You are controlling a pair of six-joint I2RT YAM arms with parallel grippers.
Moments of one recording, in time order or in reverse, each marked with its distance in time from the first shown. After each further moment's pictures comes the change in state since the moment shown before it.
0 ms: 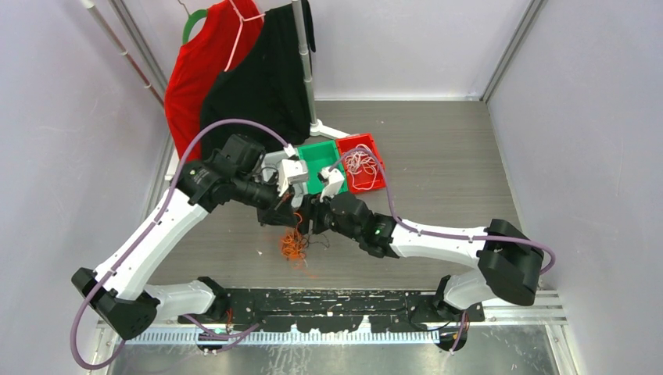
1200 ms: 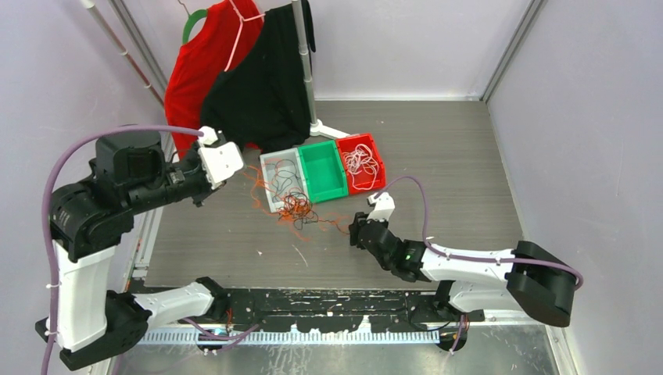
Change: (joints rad) left arm 0.000 -0.097 0.638 -0.274 -0.480 0.269; right arm 0.000 -0.233 -0.407 -0.087 0.486 0.014
